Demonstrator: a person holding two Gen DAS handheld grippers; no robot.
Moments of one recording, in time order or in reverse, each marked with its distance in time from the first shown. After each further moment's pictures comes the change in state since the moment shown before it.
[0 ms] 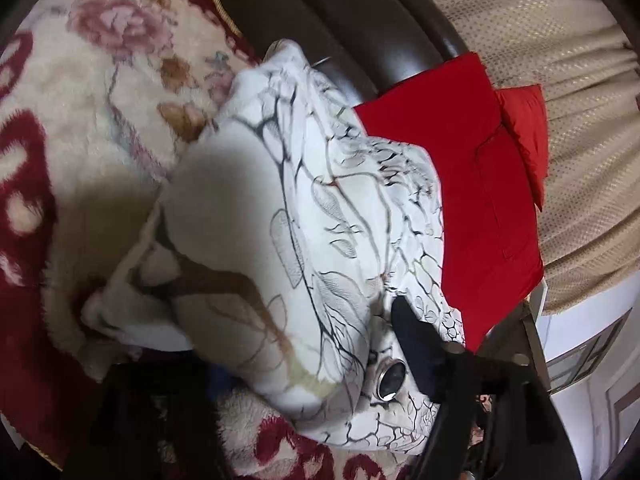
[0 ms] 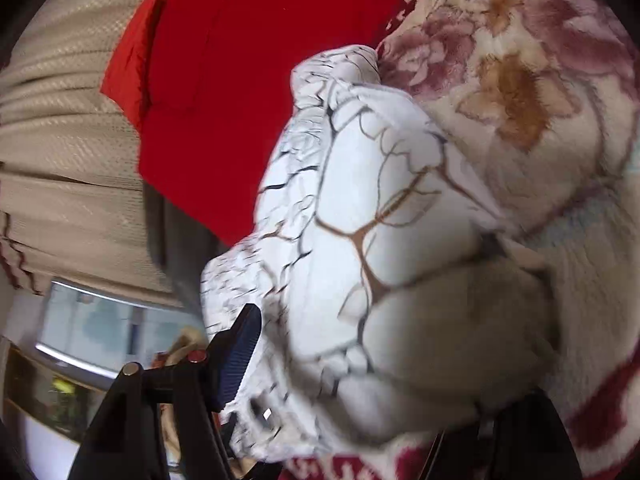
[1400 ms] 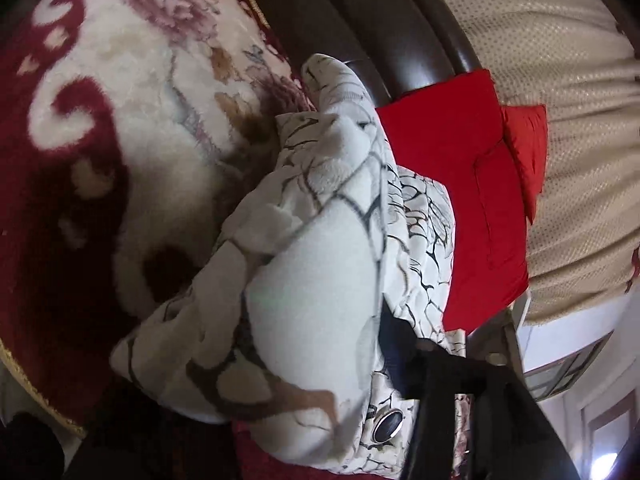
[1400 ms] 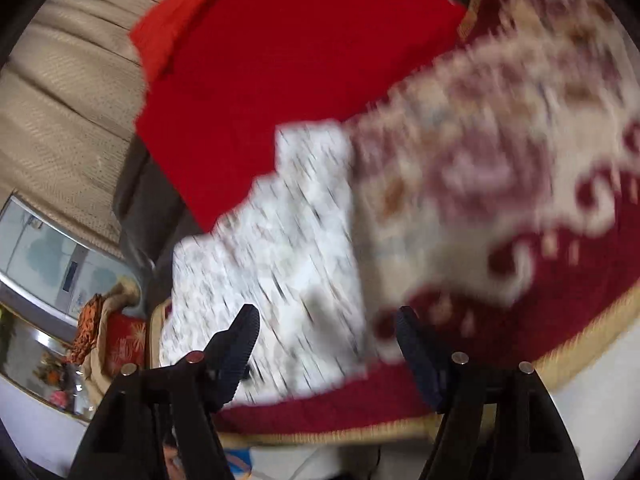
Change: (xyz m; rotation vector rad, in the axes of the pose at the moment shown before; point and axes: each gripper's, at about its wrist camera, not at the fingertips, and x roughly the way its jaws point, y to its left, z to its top) left arm -0.023 0.003 0.002 -0.060 0.028 -0.032; right arm -0.167 0.047 -0.004 -0.322 -0.041 -0.250
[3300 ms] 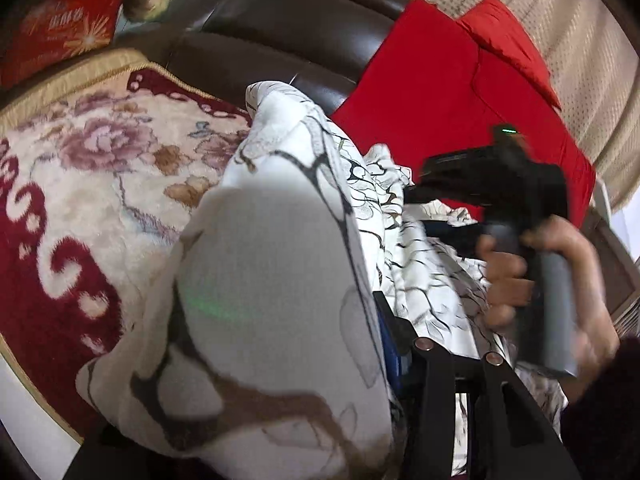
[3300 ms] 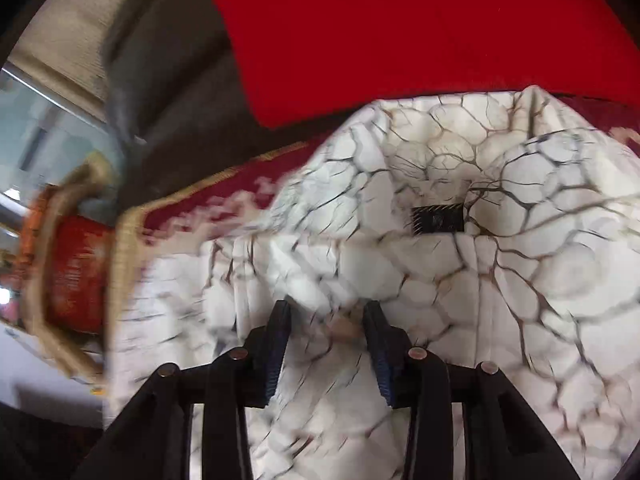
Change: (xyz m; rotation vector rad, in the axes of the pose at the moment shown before) left arm 0.036 -0.102 -0.030 0.520 -0.086 0.329; right arm 0.378 0.242 -0.004 -0.352 0.451 -0.075
